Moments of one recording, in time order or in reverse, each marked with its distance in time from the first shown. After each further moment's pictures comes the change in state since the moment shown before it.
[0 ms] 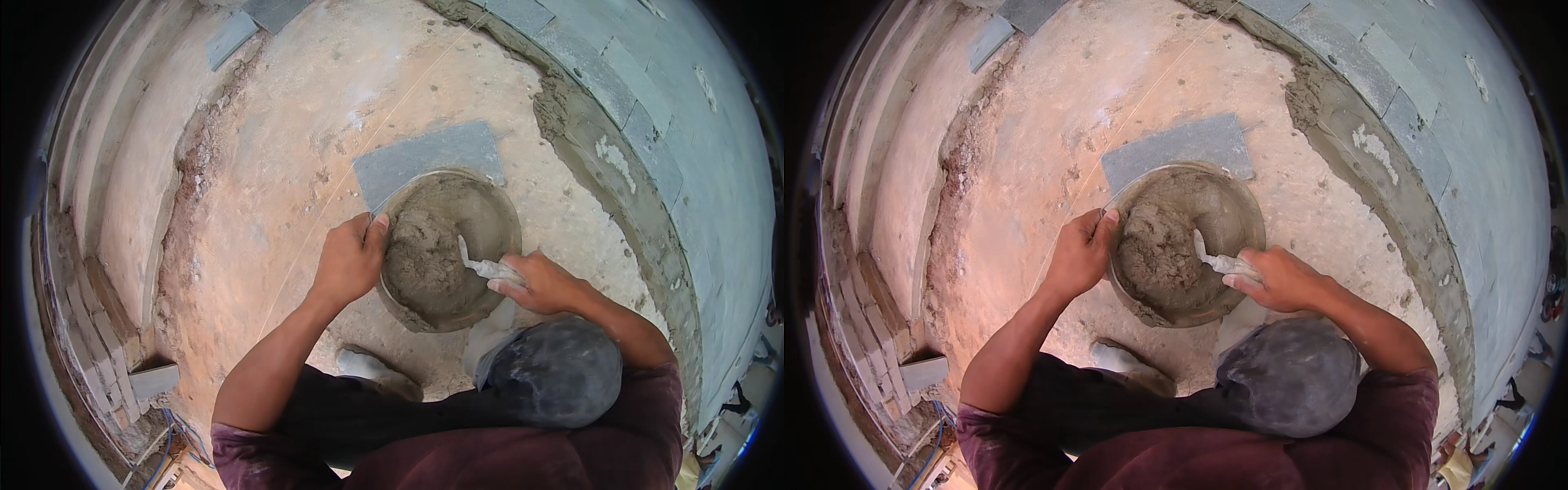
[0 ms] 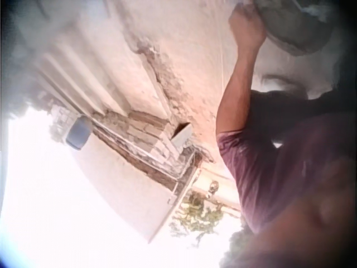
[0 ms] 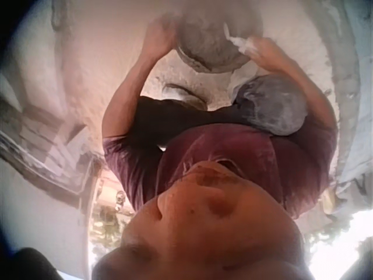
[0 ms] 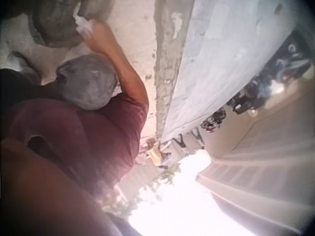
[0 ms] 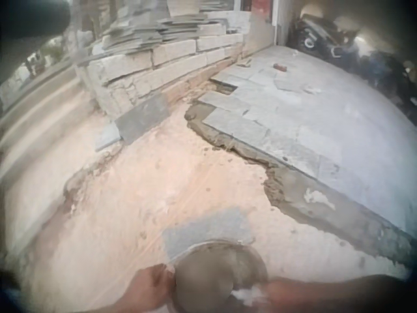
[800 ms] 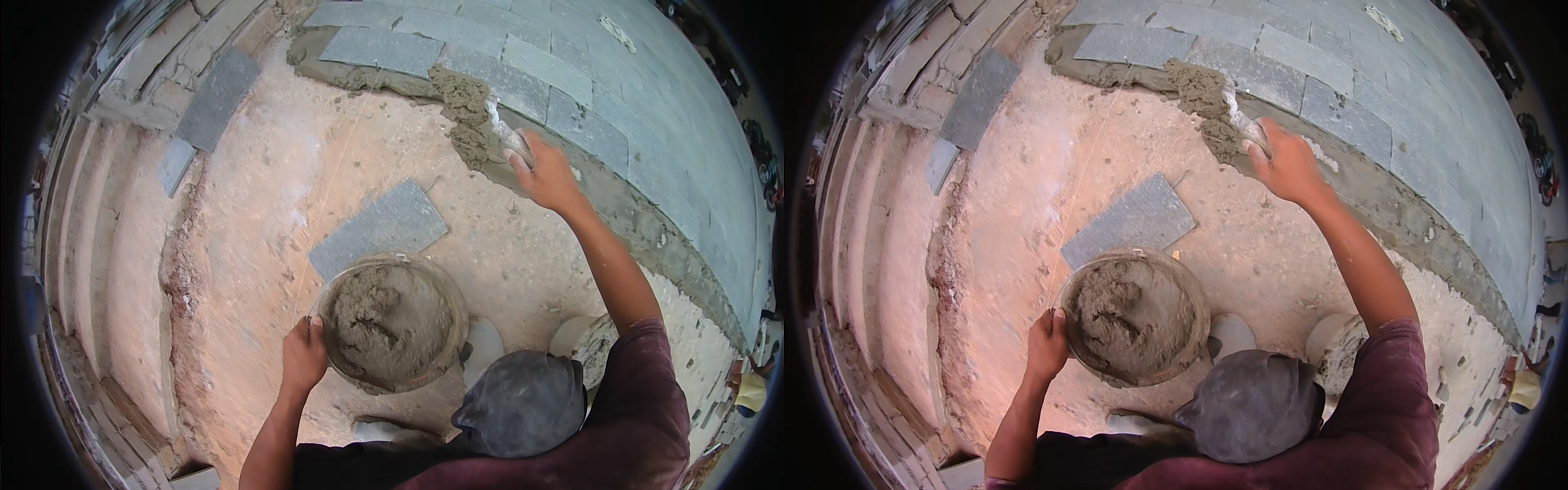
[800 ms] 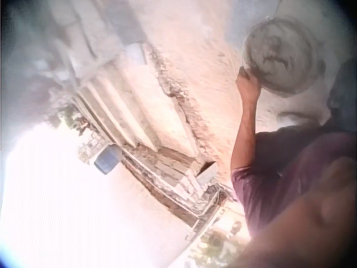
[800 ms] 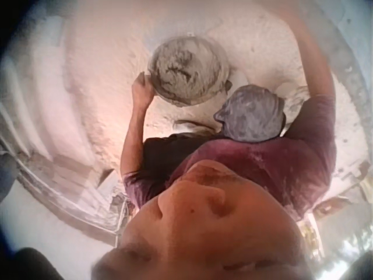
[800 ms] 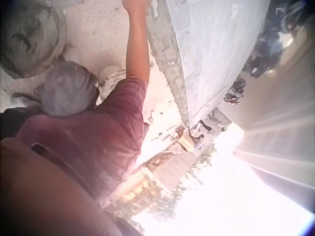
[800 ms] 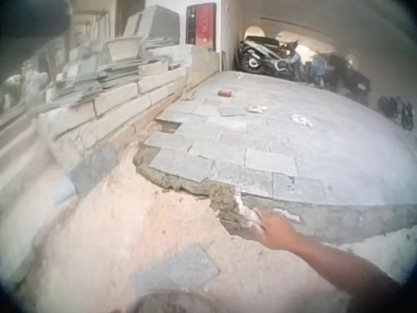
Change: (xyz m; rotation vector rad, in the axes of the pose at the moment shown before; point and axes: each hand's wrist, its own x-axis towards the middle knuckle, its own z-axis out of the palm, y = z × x) left_hand 0.008 -0.048 -0.005 0.156 0.063 0.076; right_hand 0.009 0.100 -0.146 -0.344 1.087 0.105
